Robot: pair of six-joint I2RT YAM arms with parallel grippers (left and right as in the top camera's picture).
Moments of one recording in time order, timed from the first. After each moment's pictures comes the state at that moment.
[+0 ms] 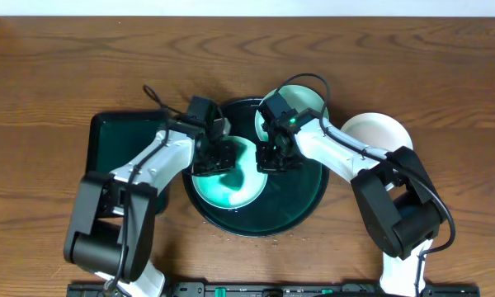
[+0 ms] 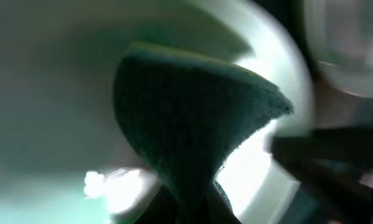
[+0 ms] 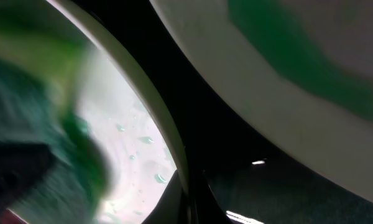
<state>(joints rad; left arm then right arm) -0.29 1.78 1.00 -0.58 0.47 -0.35 0.60 2.03 1.33 -0.72 -0.33 0.58</state>
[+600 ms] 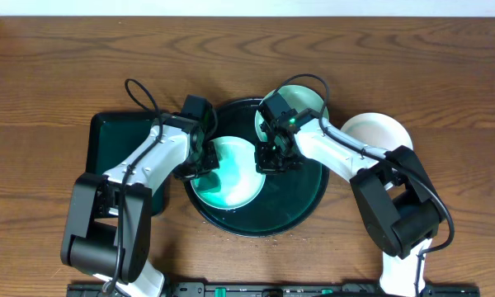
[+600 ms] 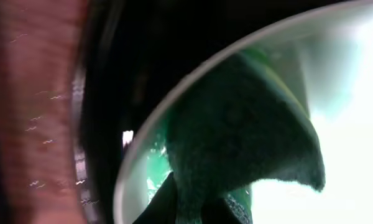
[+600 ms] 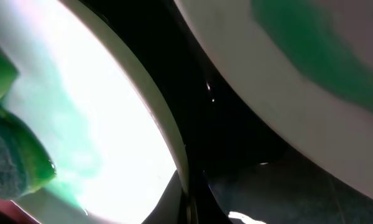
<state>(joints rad) -0.26 1.77 1.05 -0.83 0.04 -0.53 0.60 2.03 1.33 -0.72 -0.35 0.57</state>
